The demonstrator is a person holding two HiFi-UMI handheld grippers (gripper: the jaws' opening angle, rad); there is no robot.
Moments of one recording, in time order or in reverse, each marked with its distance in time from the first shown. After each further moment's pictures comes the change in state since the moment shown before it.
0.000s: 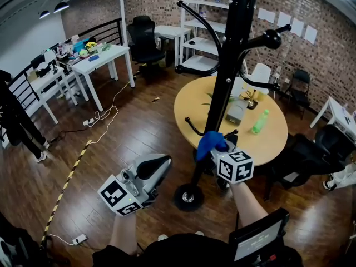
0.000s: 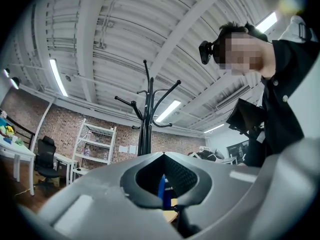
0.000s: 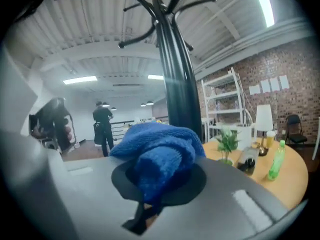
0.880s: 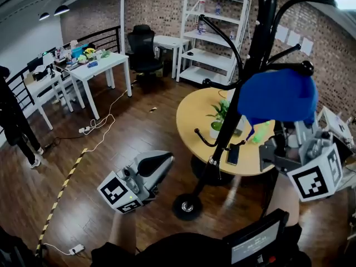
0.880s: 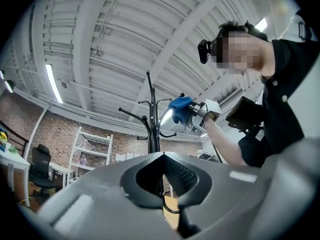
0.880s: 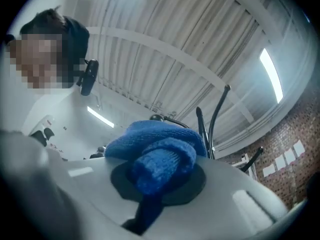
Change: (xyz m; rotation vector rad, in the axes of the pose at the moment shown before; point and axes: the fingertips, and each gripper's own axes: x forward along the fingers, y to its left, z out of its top) left arm -0.025 0.047 0.036 0.059 -0.082 -0.053; right arm -0.187 0.146 0.327 -0.352 -0.841 0.049
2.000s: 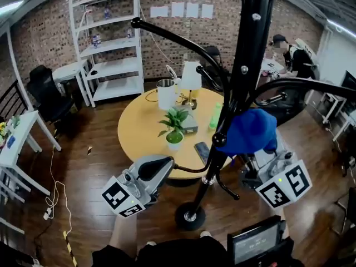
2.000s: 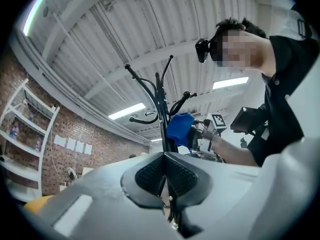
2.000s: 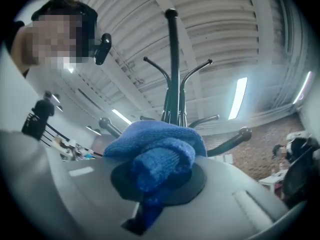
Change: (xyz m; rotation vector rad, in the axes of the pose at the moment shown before) left arm 0.091 0.148 -0.079 -0.183 -0.007 -0.680; right arm 0.000 -0.029 -0.191 -0.261 0.289 -0.612
